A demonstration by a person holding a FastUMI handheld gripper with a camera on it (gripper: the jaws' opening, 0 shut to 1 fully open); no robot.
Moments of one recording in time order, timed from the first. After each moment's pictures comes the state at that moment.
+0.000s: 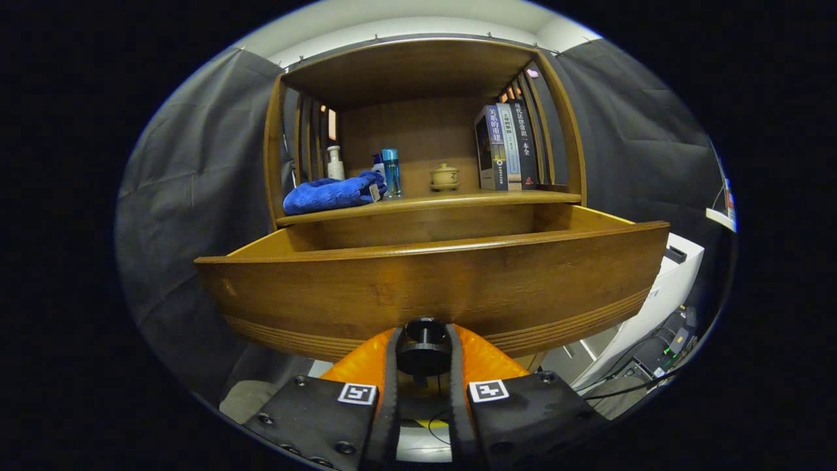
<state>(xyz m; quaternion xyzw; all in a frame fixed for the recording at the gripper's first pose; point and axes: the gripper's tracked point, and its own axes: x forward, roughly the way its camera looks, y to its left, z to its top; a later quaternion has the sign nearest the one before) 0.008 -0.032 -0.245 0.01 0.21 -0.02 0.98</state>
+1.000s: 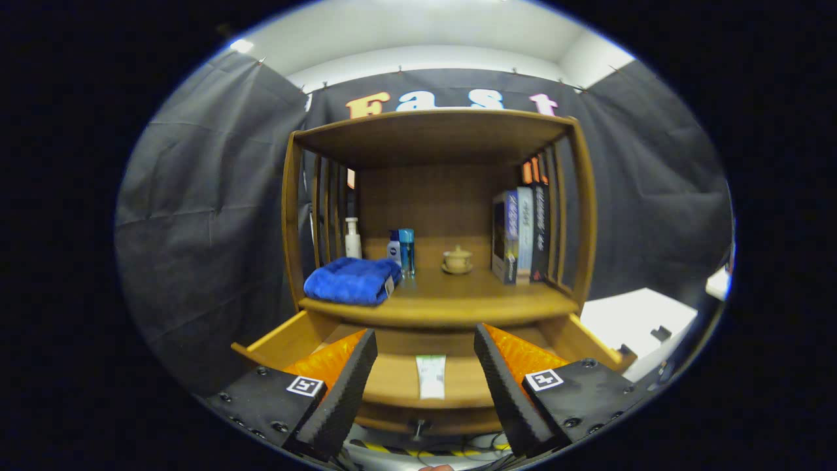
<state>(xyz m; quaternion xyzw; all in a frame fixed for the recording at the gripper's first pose) 0.102 -0.025 -0.052 -0.04 0.15 0.03 0.99</state>
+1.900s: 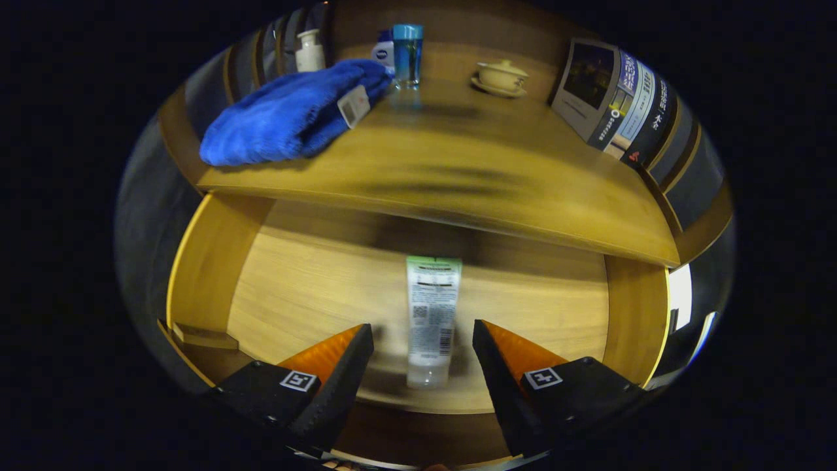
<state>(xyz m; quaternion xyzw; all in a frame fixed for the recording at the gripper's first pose) 0.142 -0.049 -0.264 -0.06 0.59 -0.01 0.81</state>
